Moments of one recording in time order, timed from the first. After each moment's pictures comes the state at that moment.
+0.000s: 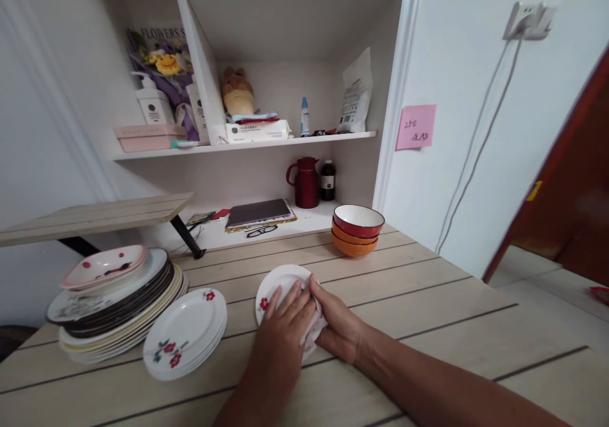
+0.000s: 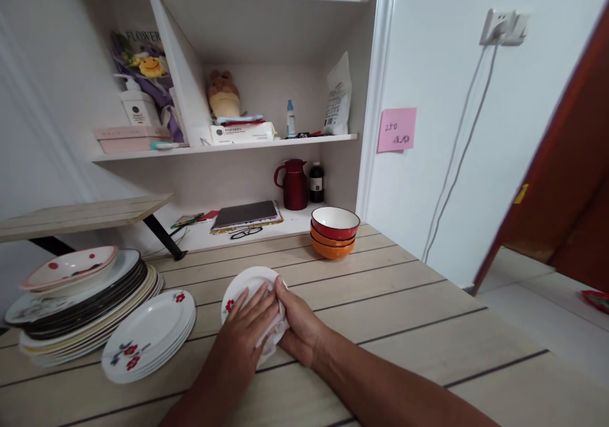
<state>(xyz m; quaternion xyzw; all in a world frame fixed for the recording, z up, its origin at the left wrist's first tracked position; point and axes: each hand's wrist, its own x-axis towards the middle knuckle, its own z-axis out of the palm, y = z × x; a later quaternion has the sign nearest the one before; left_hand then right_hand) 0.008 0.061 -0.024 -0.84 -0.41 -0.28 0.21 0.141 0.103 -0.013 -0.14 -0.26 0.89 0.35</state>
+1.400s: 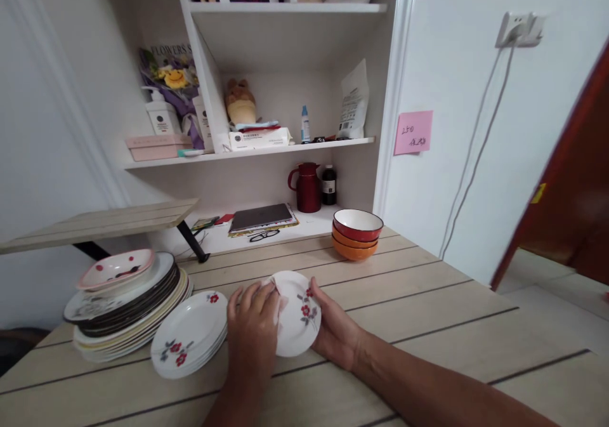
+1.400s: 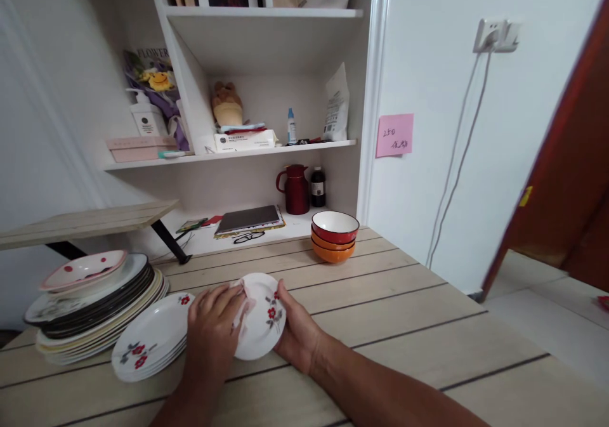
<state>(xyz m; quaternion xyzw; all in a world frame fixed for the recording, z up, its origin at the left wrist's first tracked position) -0.010 0.048 0.009 -0.70 -0.55 -0.34 0.31 0.133 0.099 -0.010 -0.10 -0.25 0.90 0.33</state>
